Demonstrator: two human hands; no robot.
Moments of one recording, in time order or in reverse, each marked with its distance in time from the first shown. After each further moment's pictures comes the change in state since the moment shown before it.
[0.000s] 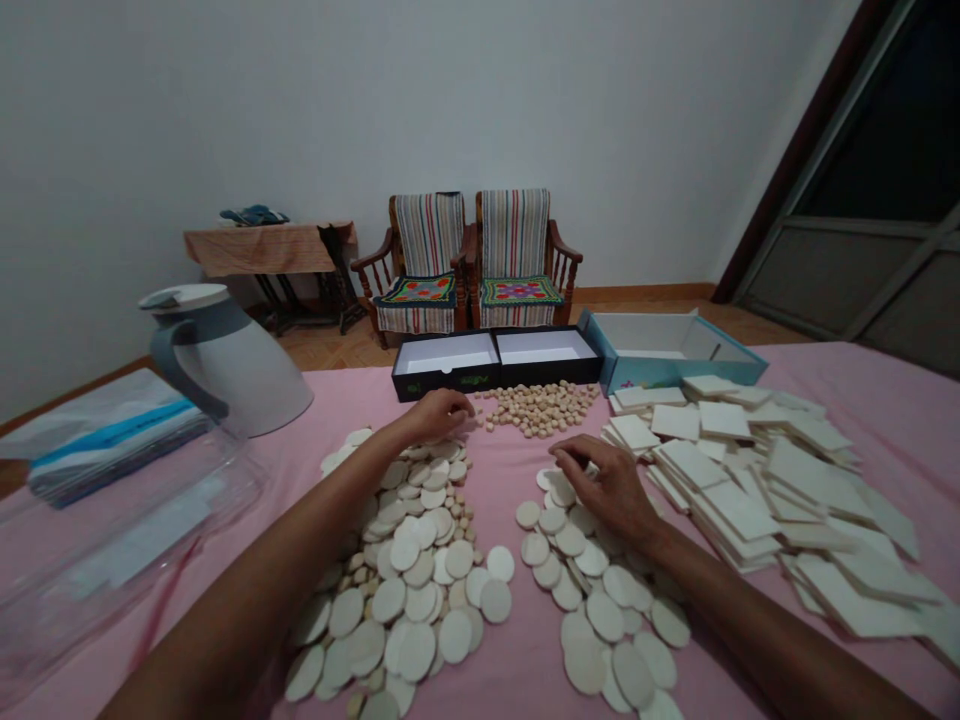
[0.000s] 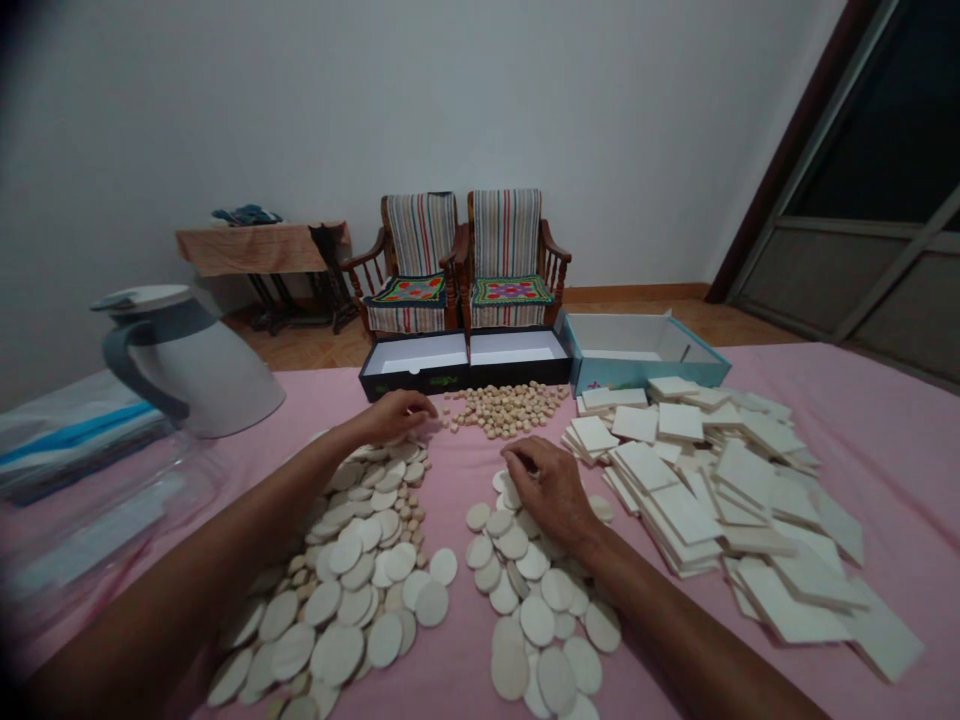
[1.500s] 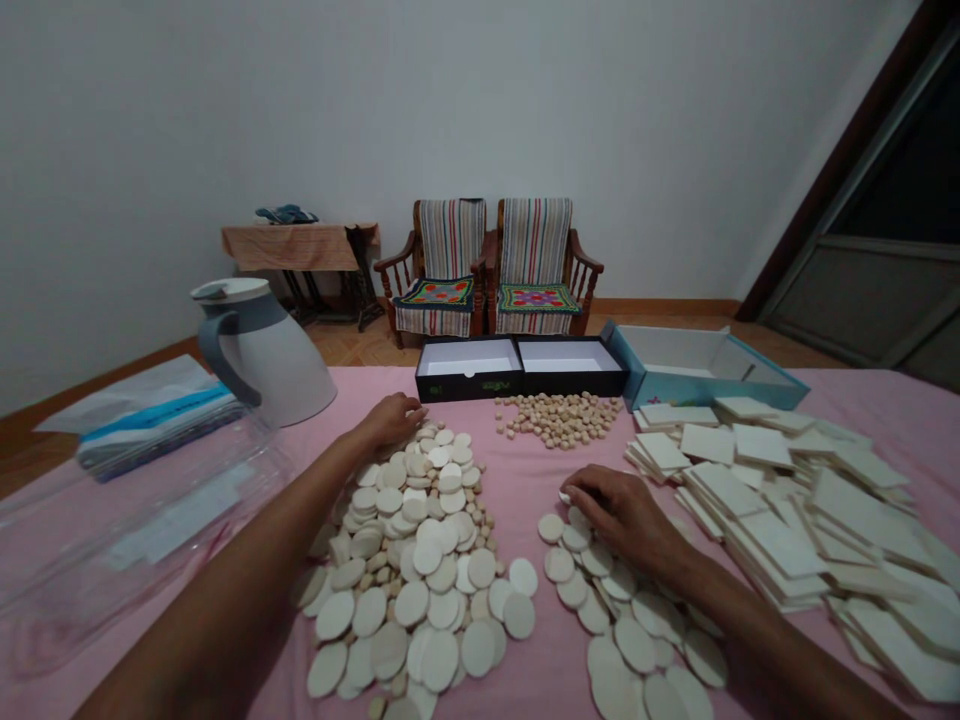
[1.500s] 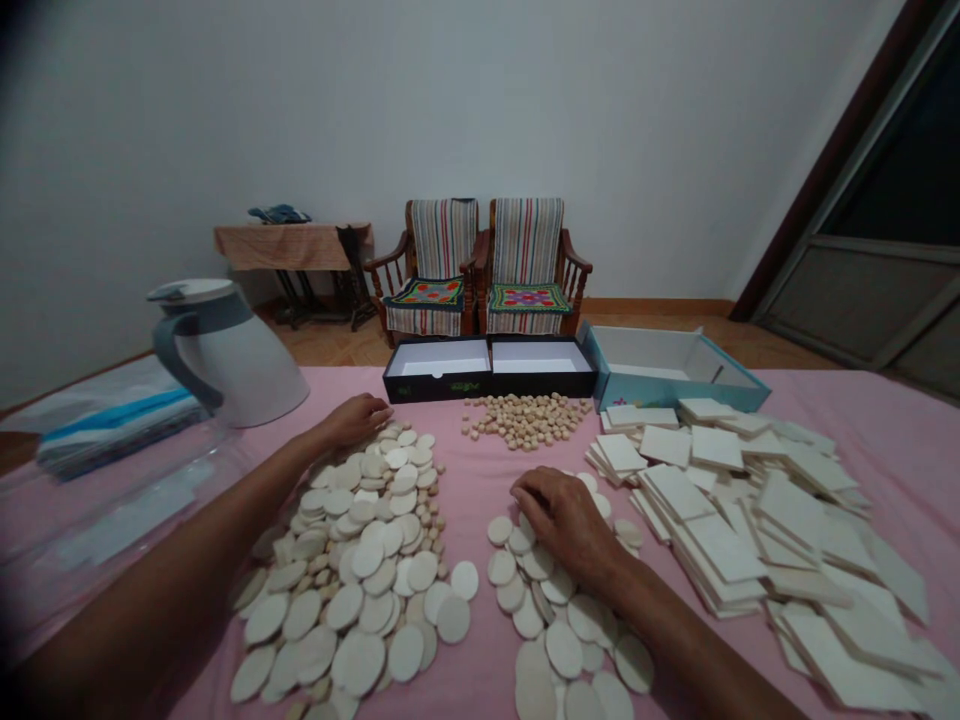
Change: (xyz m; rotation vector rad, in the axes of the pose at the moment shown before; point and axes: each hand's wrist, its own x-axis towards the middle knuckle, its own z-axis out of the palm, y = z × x) left_hand -0.053 -0.101 -0.024 0.222 0.176 -0.362; right_hand -0.003 -0.013 0.002 -0.062 -0.344 0.025
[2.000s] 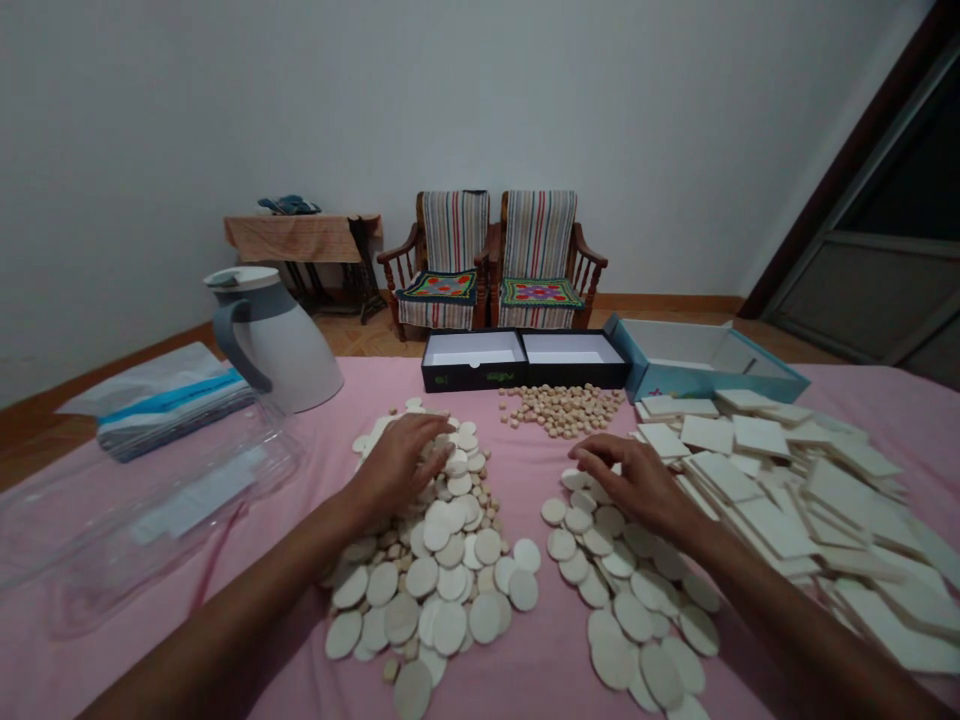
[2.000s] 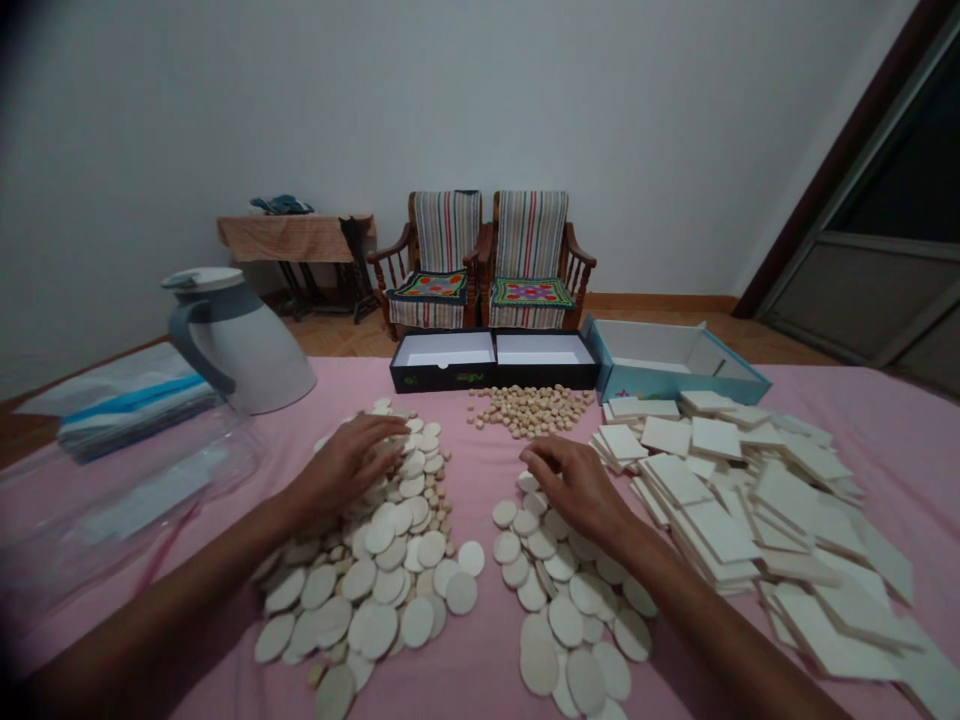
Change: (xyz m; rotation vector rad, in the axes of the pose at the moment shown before) left_hand -0.107 0.075 -0.011 -0.083 0.254 0.346; right_hand 0.012 -0.012 -0.022 -0.023 0.049 0.061
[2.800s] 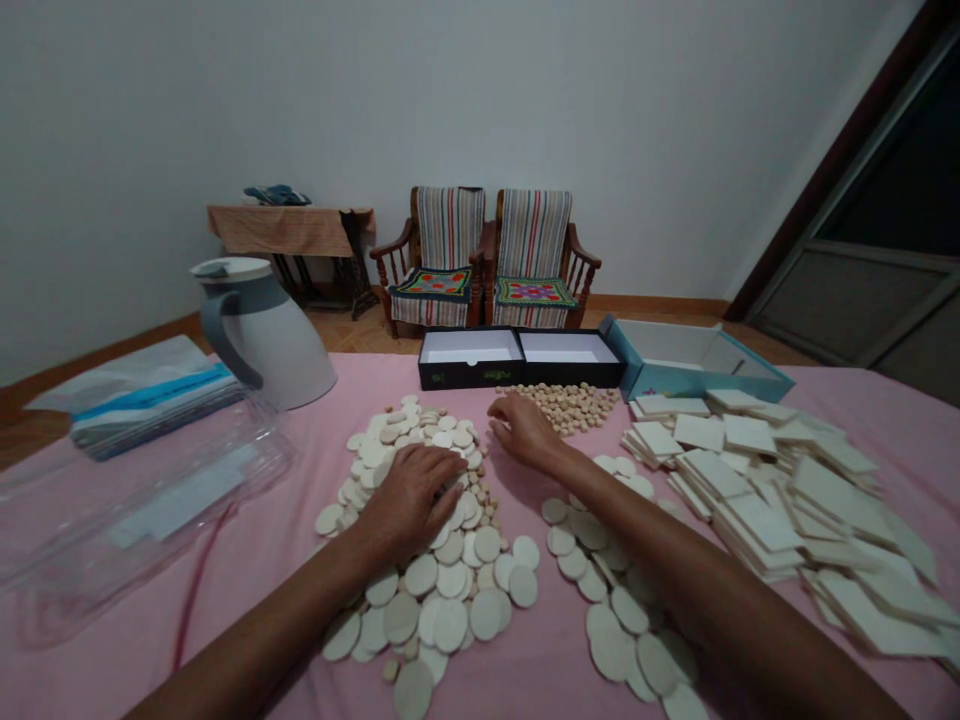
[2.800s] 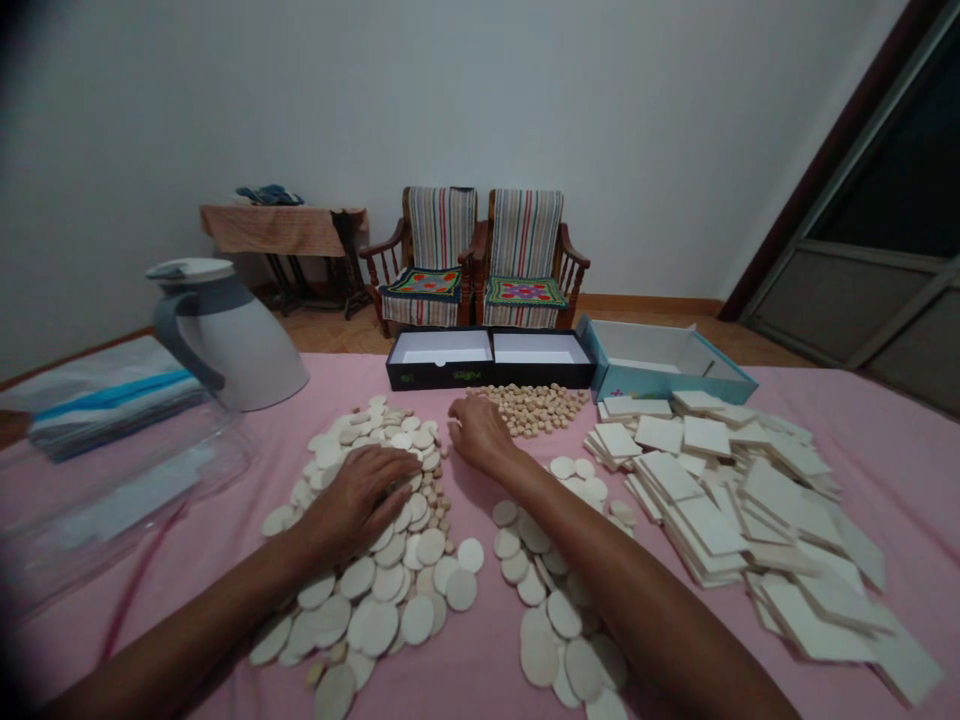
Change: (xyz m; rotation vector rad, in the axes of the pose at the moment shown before) left_hand -0.030 0.026 0.022 0.008 -0.020 0.119; right_hand 0.093 -0.035 0.081 -0.300 -0.112 -0.067
